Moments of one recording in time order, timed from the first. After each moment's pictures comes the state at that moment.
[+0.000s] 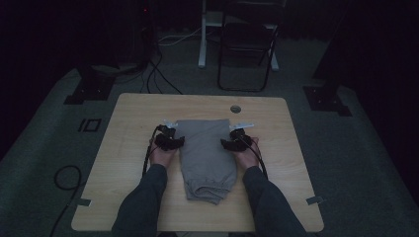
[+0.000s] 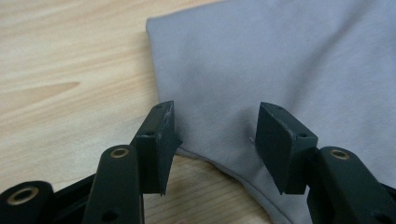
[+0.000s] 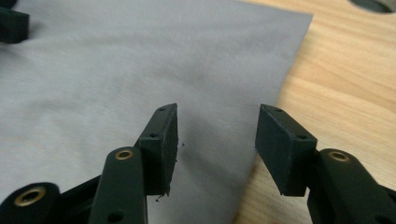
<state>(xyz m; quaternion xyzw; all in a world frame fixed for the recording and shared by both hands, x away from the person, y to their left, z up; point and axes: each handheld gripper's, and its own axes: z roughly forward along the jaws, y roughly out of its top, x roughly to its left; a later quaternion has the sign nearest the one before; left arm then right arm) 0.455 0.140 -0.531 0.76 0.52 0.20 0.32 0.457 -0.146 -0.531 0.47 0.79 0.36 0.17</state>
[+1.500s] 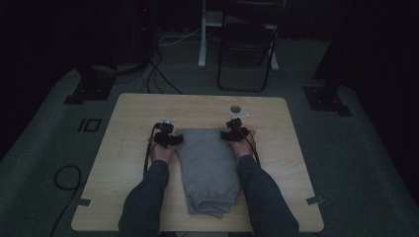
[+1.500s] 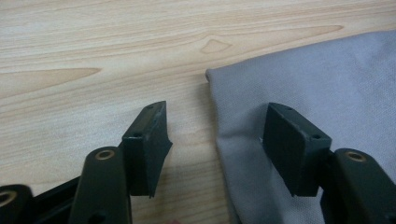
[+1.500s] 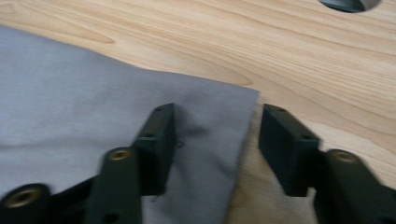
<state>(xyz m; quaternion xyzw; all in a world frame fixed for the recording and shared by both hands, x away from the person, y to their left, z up) 0.468 0.145 -0.533 0.74 0.57 0.19 0.30 0.500 -0.134 -0.533 0.53 0.77 0.31 0.17</state>
